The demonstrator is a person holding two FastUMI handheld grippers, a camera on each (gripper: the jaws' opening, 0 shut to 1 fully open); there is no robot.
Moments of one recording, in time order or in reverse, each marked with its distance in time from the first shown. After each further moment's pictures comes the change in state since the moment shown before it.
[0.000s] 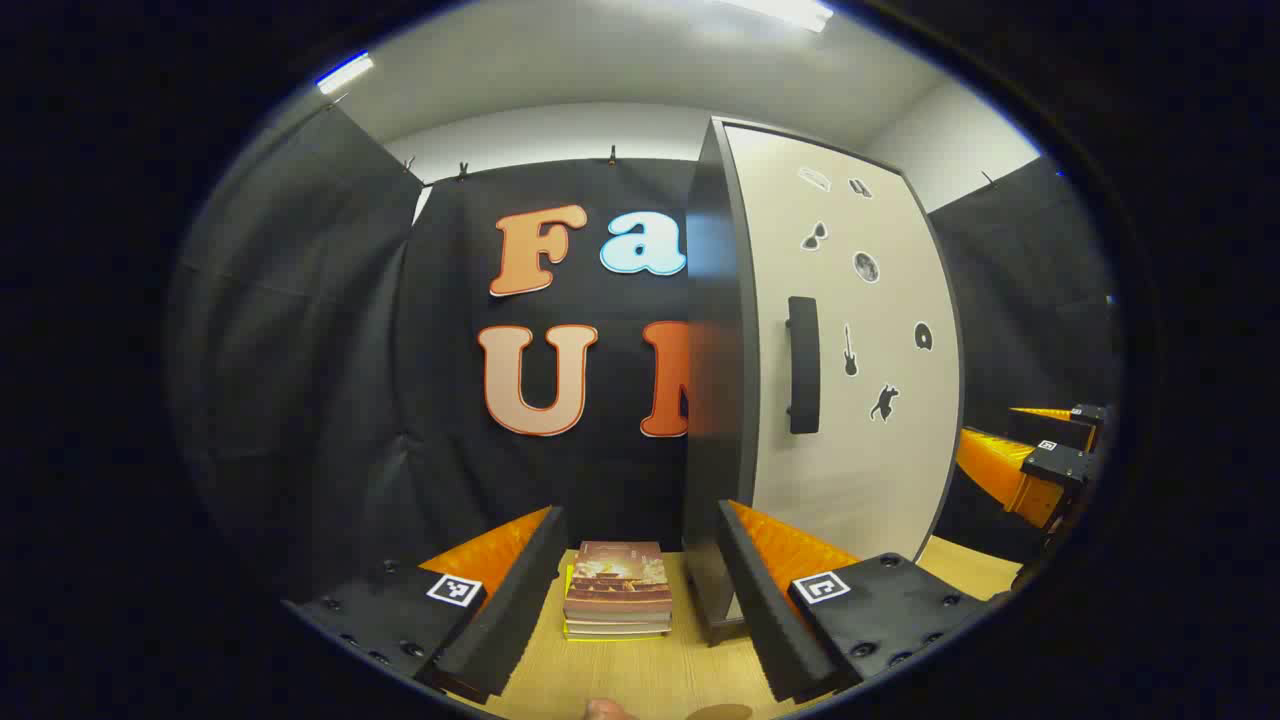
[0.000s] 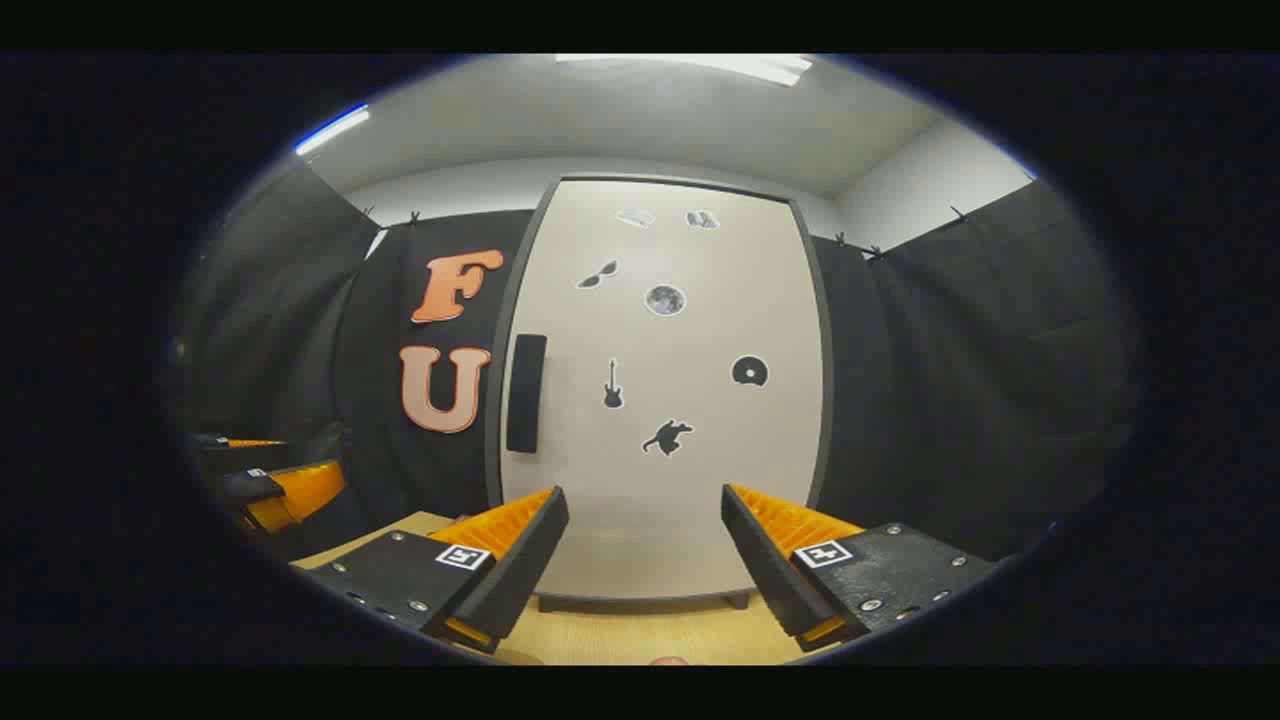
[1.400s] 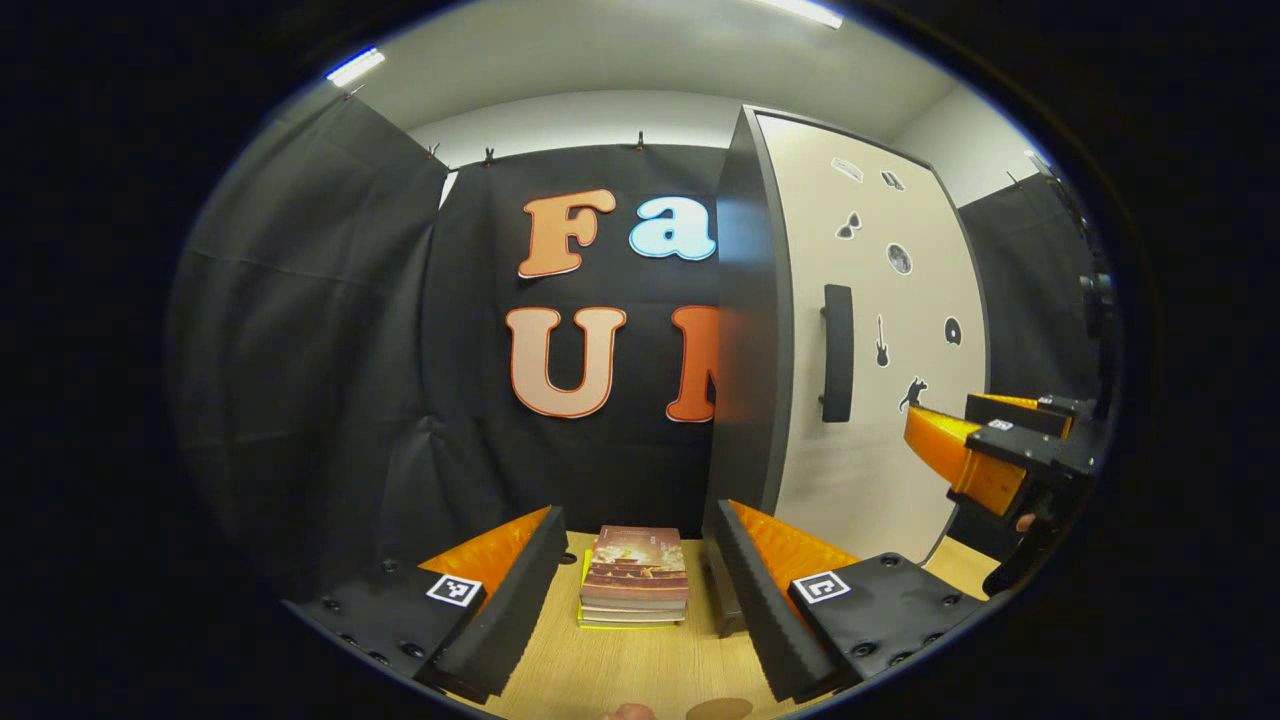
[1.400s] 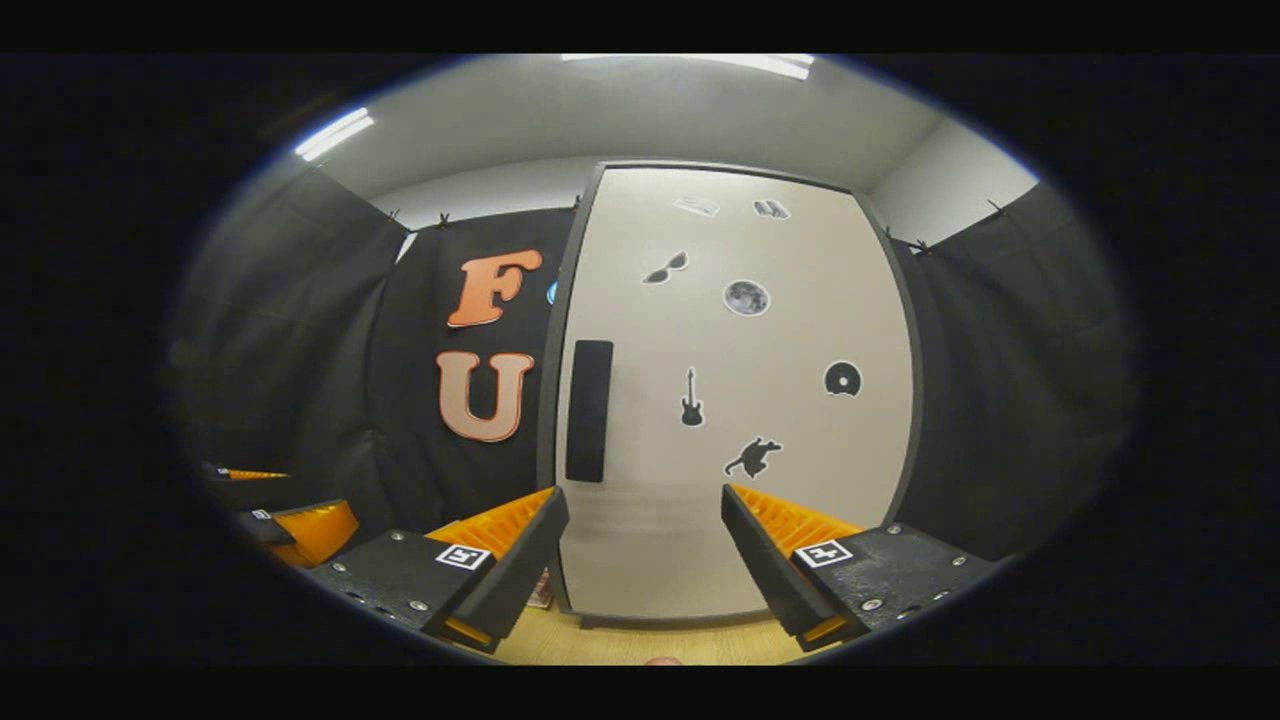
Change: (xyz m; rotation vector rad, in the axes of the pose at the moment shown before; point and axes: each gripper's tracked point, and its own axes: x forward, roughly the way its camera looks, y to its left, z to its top) left arm -0.007 0.022 -0.019 -0.038 0.064 0.098; right arm 0.063 0.061 0.018 0.008 -0.024 0.133
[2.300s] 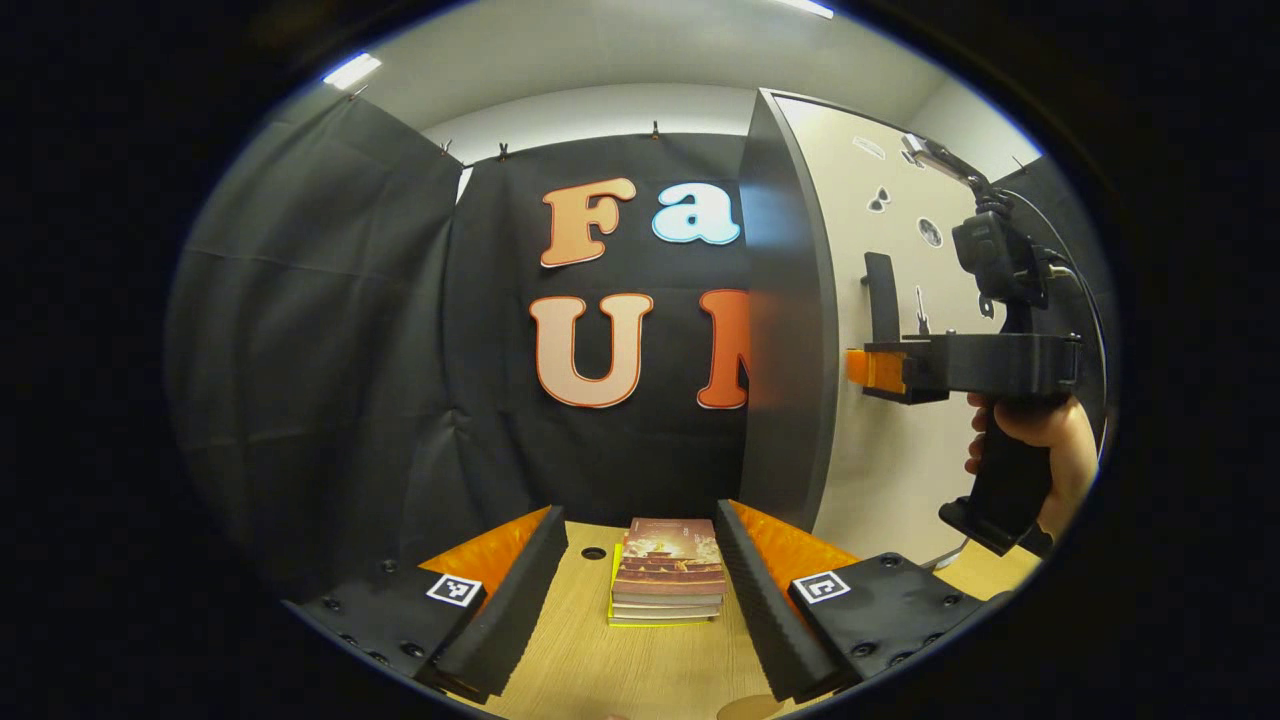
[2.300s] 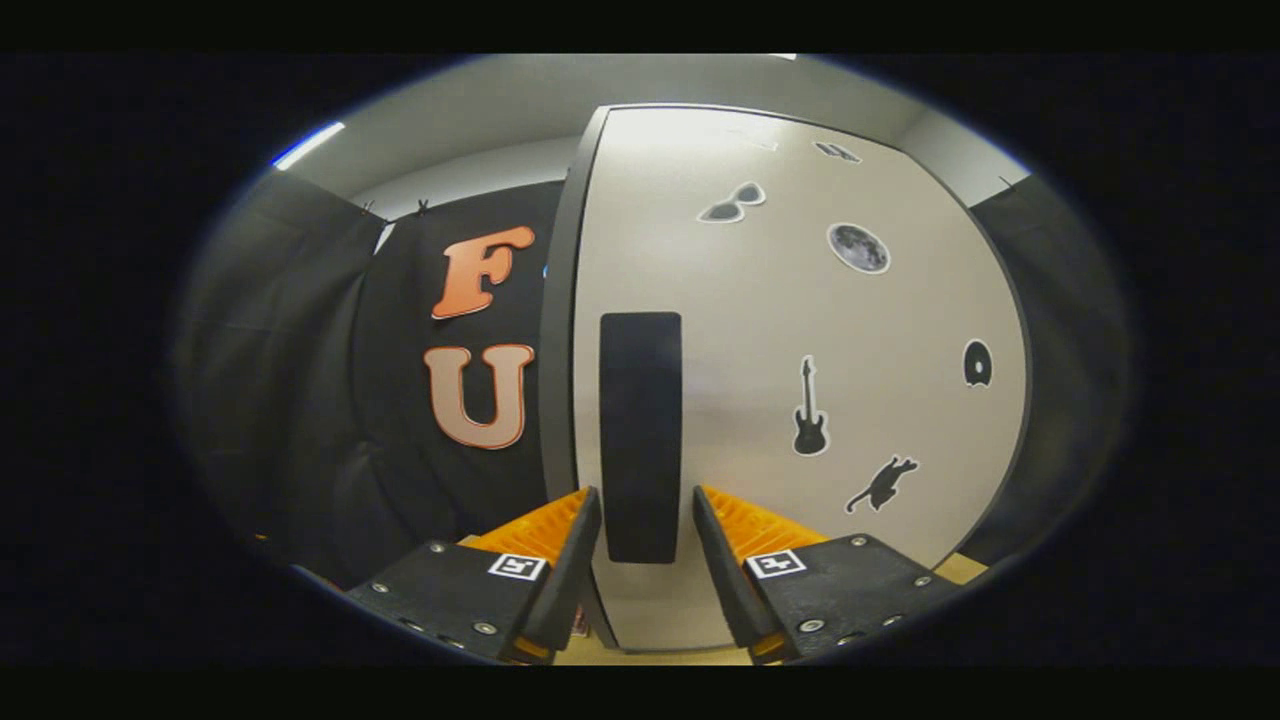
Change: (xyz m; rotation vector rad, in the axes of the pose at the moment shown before) left arm 0.017 0.027 -0.025 0.021 0.017 0.054; right arm 0.114 0.035 -0.005 0.065 0.067 -0.020
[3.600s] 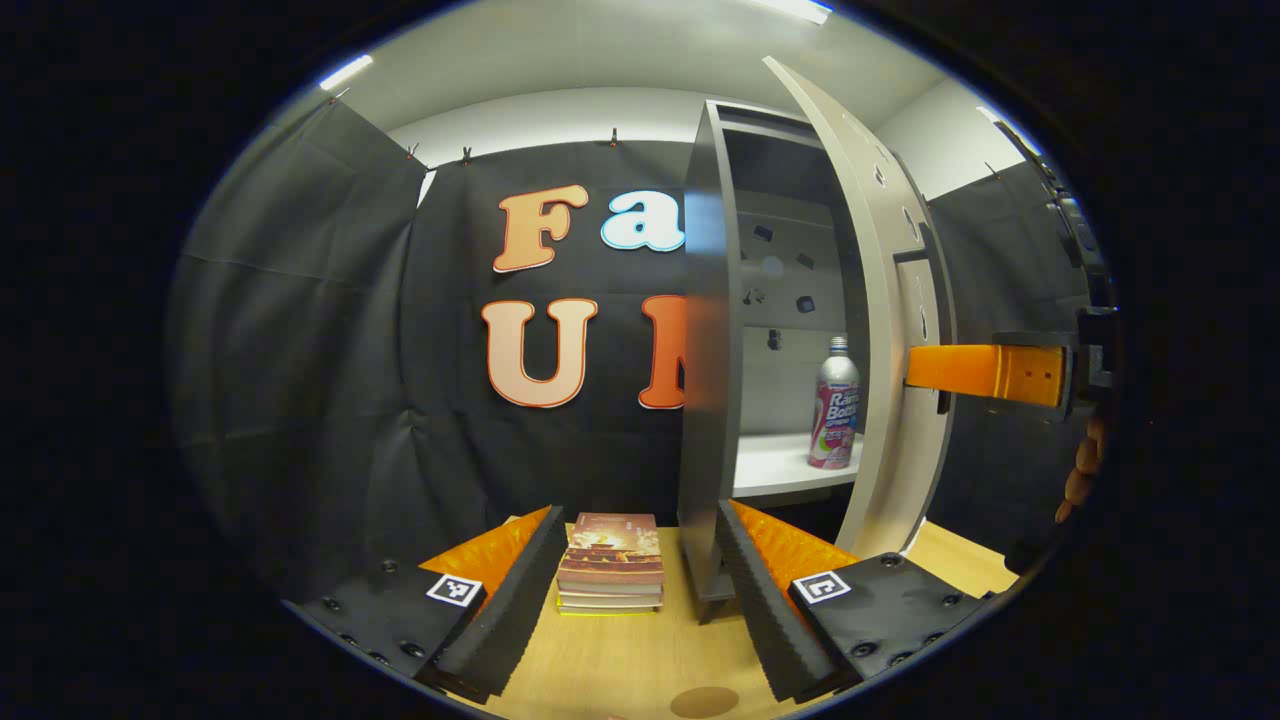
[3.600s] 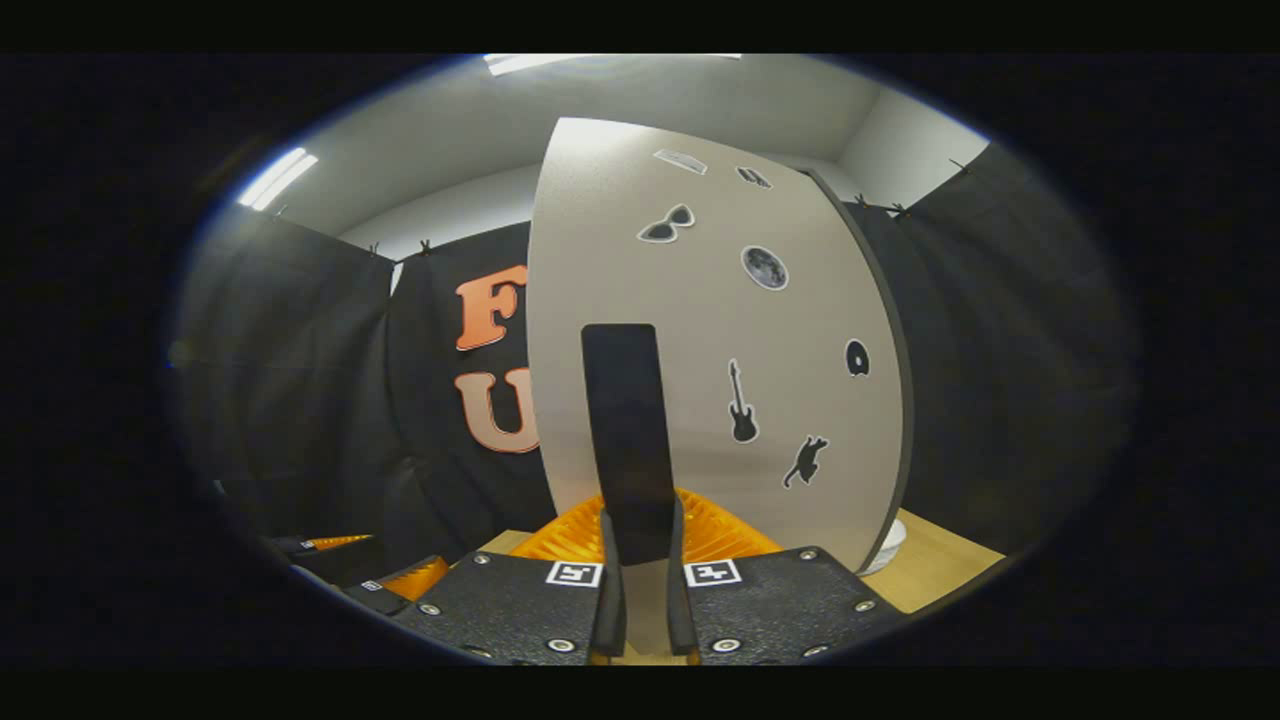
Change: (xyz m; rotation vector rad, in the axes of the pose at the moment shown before) left arm -0.034 -0.075 0.006 -0.011 -0.014 -0.123; right arm -0.097 -0.023 0.016 0.121 -0.015 0.082
